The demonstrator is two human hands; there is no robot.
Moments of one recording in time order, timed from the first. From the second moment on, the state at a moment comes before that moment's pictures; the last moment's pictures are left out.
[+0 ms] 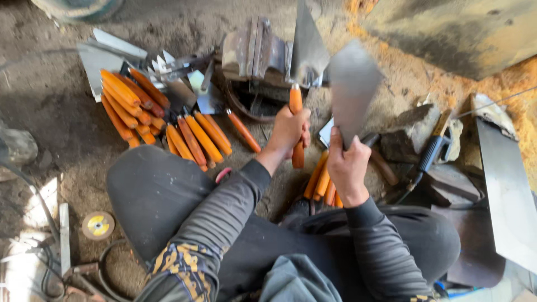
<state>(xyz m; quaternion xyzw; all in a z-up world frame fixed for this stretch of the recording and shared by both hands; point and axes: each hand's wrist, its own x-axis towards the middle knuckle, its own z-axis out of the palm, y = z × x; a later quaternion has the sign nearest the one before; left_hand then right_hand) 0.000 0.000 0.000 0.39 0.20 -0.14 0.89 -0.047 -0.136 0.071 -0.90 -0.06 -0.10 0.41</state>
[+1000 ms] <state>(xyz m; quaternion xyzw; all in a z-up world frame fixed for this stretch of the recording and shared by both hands) 0.002 0.009 0.019 0.40 0.22 -0.14 0.88 -0.039 -0.136 0.068 -0.91 -0.05 -0.08 0.39</state>
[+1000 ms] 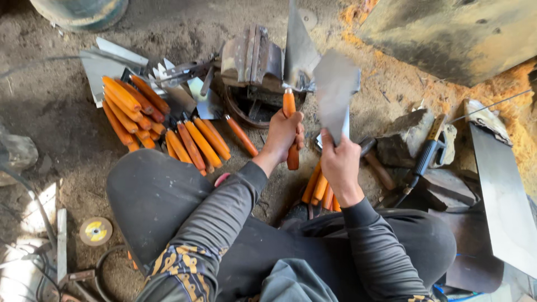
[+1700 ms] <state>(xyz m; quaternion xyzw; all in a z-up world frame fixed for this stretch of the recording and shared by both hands) 0.001 0.012 0.009 0.40 0.23 -0.15 0.87 -0.034 -0.139 0.047 -0.90 0.00 -0.02 0.43</state>
